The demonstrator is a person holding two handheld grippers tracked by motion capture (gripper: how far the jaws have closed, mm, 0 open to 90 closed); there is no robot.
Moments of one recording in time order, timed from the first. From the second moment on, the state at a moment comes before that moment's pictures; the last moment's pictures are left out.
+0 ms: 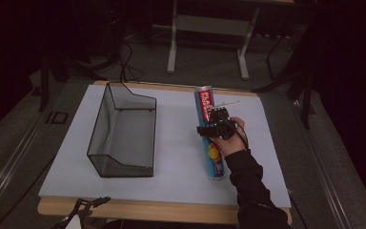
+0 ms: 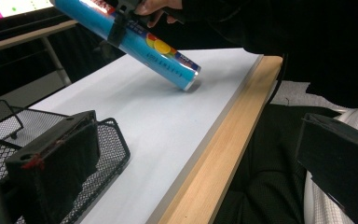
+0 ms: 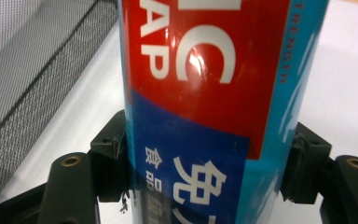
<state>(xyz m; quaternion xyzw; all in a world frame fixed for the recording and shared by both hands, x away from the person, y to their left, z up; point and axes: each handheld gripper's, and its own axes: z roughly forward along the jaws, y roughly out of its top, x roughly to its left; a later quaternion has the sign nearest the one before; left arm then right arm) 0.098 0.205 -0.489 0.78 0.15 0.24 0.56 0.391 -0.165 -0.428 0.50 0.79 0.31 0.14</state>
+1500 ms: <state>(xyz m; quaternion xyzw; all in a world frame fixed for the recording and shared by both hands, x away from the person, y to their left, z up) 0.097 0.206 -0.490 0.78 0.15 0.24 0.56 0.400 -0.034 -0.320 0.46 0.75 0.47 0.11</state>
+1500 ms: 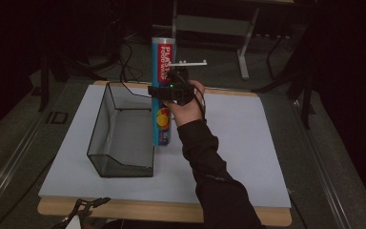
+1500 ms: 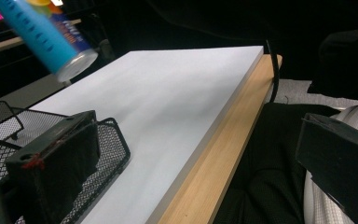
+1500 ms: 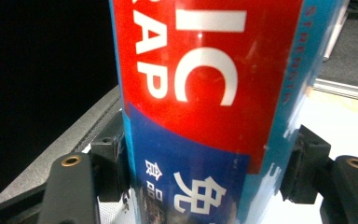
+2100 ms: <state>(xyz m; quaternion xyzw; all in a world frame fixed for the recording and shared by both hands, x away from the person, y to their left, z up) 0.095 0.206 -0.489 0.78 0.15 0.24 0.56 0.414 0.011 -0.386 0.50 0.74 0.45 0.05</state>
